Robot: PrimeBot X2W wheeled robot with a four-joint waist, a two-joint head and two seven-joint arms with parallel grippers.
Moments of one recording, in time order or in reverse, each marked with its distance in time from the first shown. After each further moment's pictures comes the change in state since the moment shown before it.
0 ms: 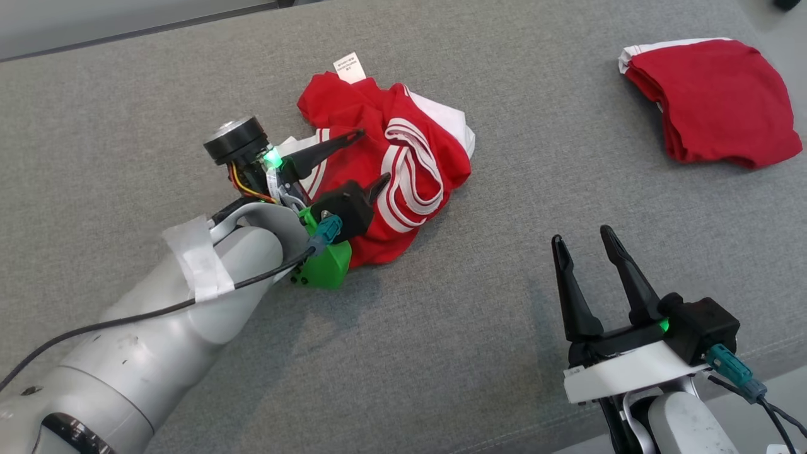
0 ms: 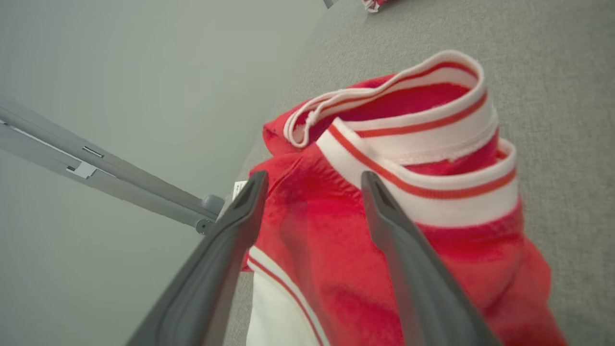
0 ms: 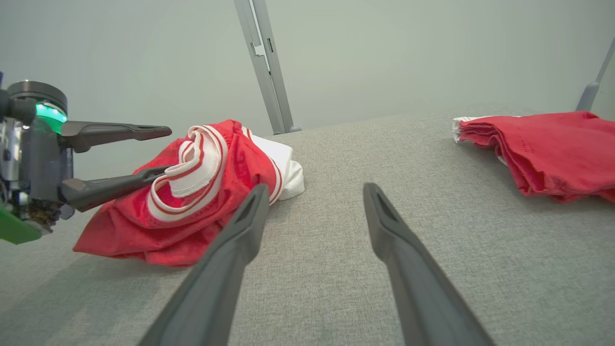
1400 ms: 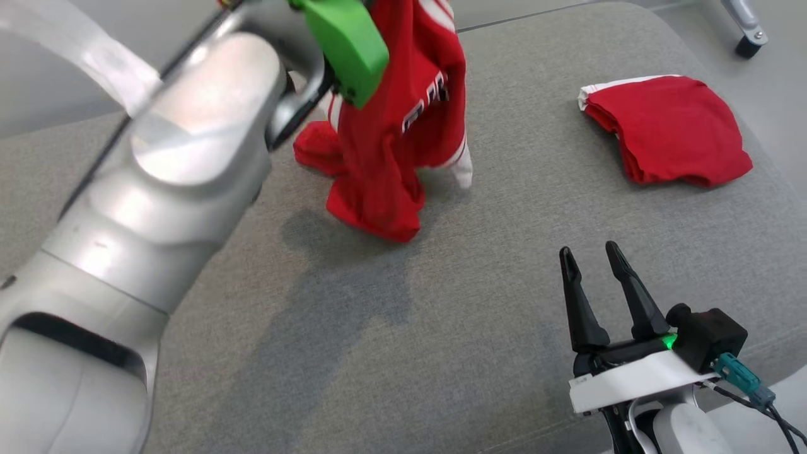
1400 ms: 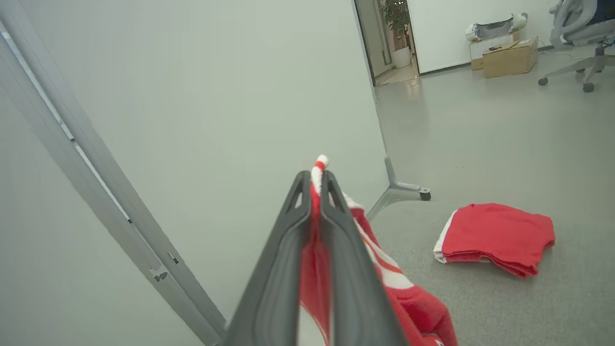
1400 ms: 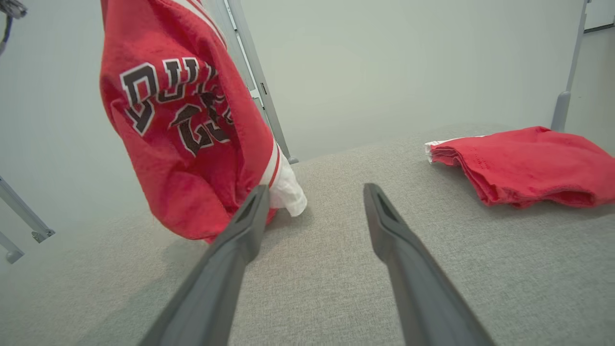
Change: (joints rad) left arm -0.319 -0.117 0.168 -0.033 -0.487 0.002 0.147; right arm 0.027 0.001 -0.008 0.019 0.079 0.000 0.000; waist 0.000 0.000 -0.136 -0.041
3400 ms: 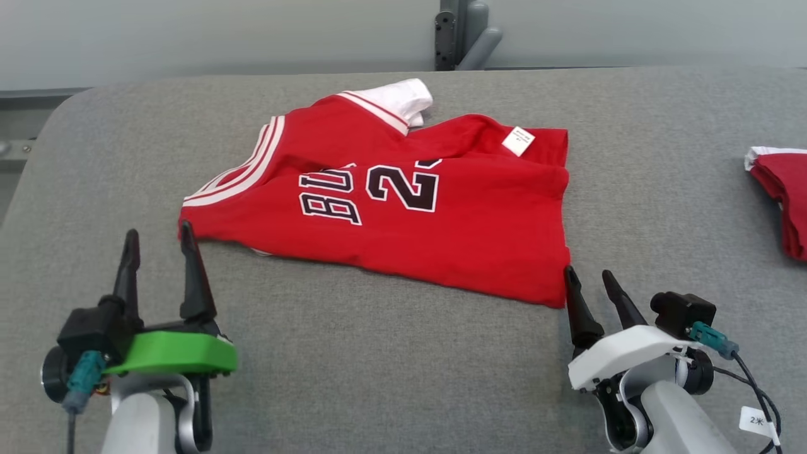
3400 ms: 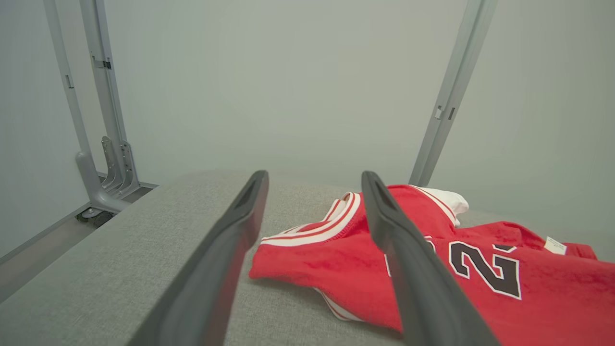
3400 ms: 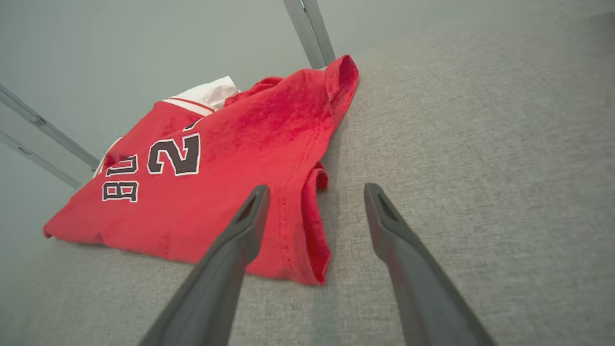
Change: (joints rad) left arm 1.077 -0.069 0.874 -0.476 0.291 0.125 -0.146; right arm -0.176 0.000 -0.012 0.452 0.155 0.000 0.000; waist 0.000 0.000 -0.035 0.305
